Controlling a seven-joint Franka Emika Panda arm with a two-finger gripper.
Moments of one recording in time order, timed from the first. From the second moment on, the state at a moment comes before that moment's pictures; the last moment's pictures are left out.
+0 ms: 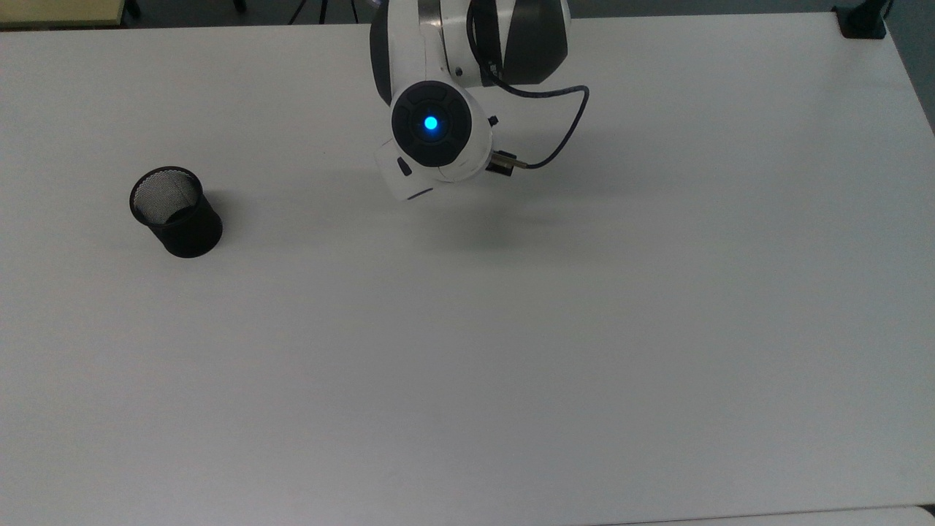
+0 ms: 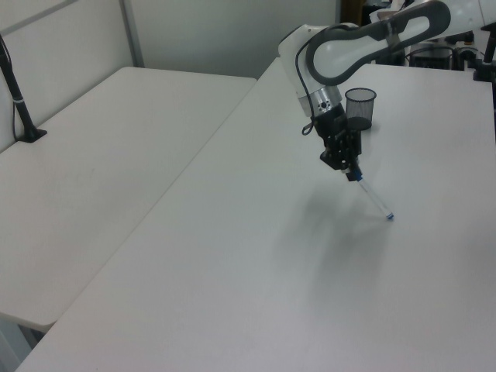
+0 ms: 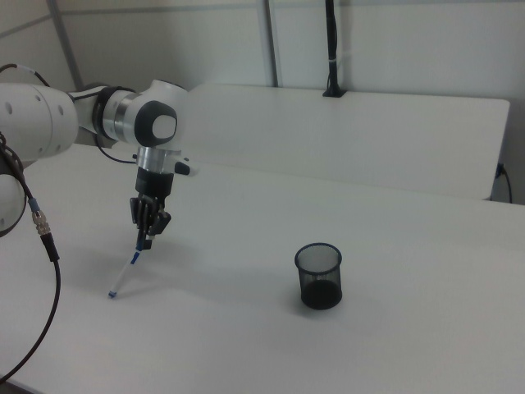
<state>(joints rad) 0.14 0.50 0.01 -1.50 0.14 1.55 0.43</state>
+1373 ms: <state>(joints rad) 0.16 0.50 0.09 -1.50 -0.06 1.83 0.46</state>
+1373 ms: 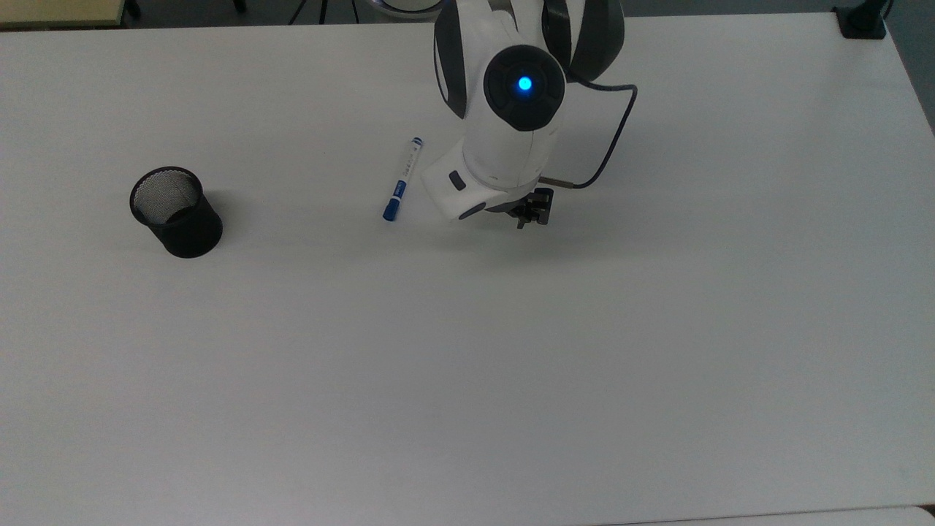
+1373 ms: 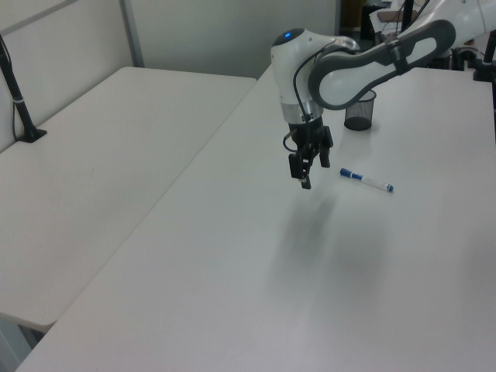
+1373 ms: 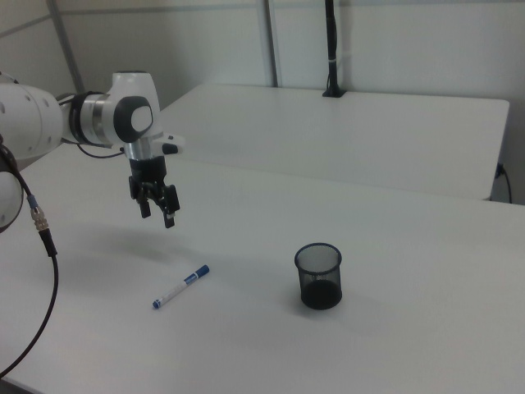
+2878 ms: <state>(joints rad) -0.02 0.00 -0.02 -1.66 -0.07 1.72 0.03</state>
